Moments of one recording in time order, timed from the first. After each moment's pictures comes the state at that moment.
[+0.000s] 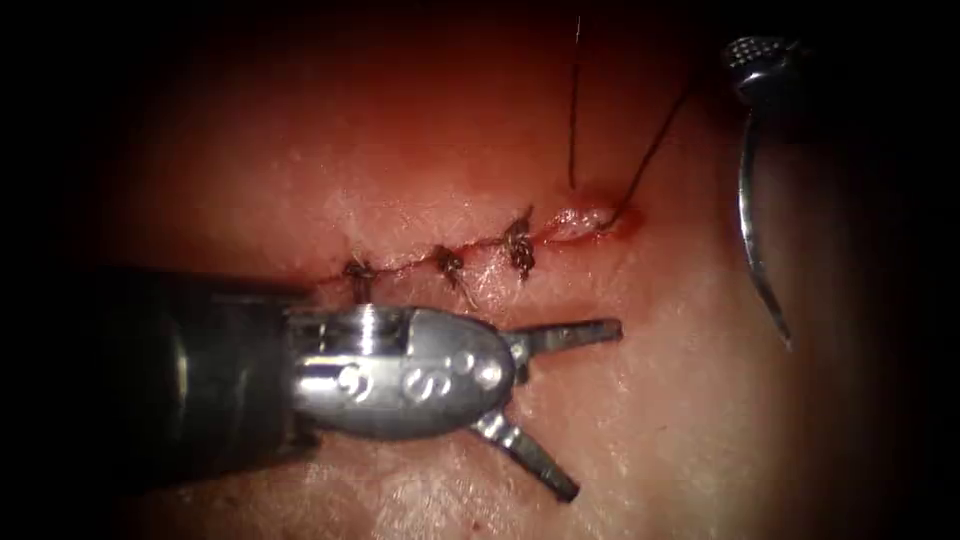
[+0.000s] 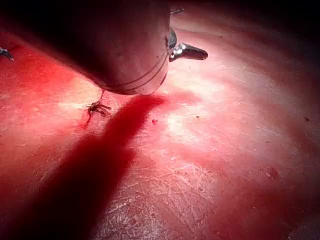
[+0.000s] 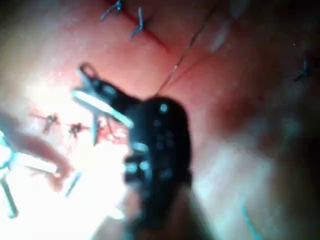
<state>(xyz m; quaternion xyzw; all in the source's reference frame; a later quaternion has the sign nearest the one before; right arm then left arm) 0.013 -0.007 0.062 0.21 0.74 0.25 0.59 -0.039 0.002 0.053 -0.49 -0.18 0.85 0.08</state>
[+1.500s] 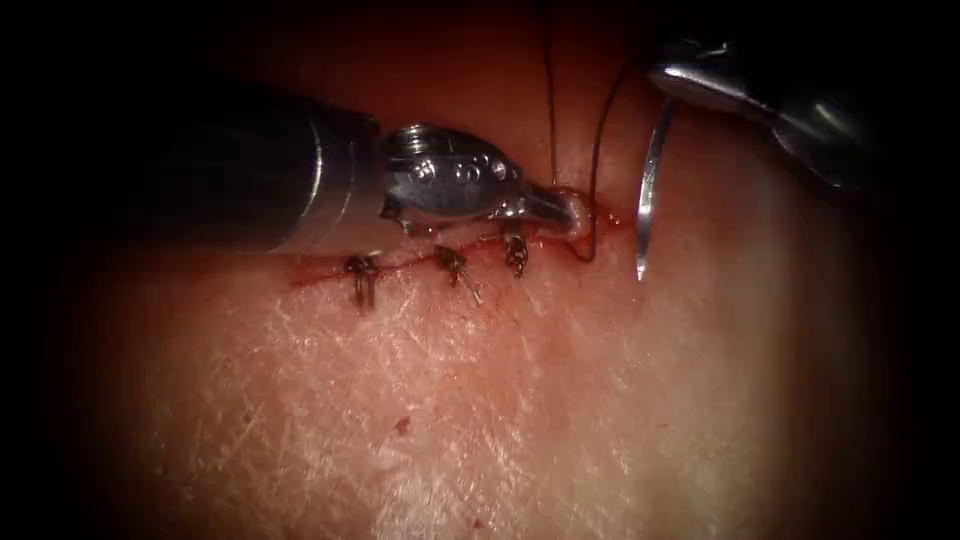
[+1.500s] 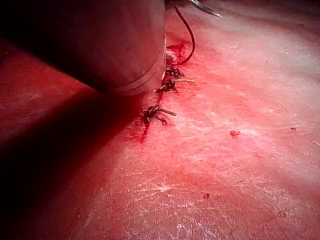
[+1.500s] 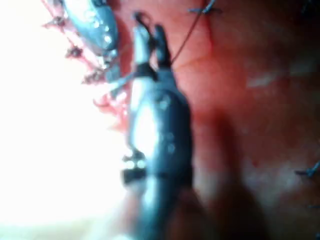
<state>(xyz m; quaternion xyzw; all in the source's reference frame) 0.017 -0.010 0.069 0.02 0.72 0.13 0.69 -0.037 0.010 0.069 -0.36 -0.19 0.89 0.19</state>
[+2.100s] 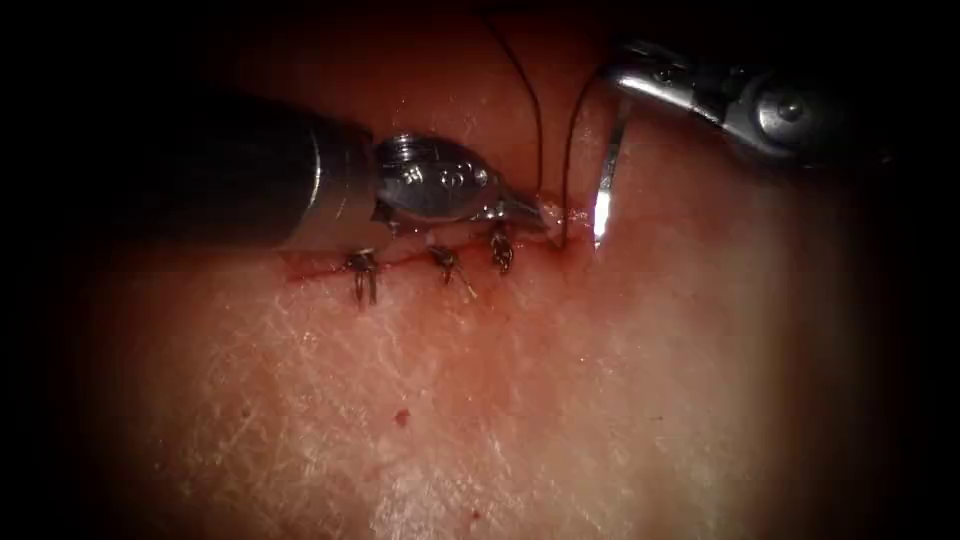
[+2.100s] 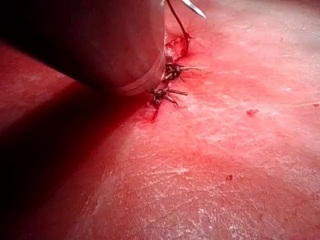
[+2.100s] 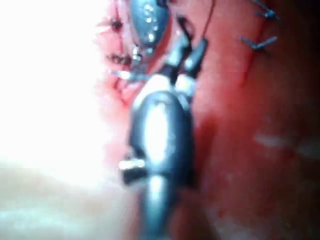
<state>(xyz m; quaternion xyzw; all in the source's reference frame) 0.019 -0.011 0.072 -0.06 0.70 0.05 0.71 -0.035 0.010 0.073 -0.35 -0.18 0.90 0.19</state>
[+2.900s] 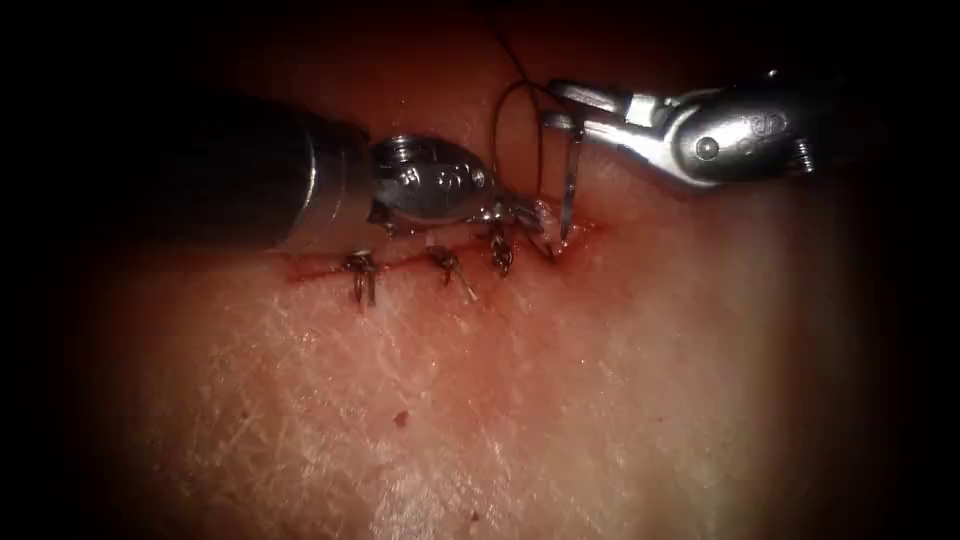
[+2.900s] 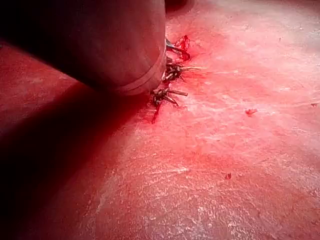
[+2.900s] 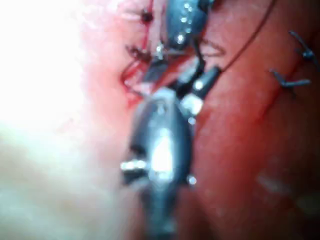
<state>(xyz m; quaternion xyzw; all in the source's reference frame) 0.021 -0.013 0.077 -0.11 0.66 -0.03 0.74 -0.035 0.009 0.072 -0.34 -0.18 0.90 0.19</state>
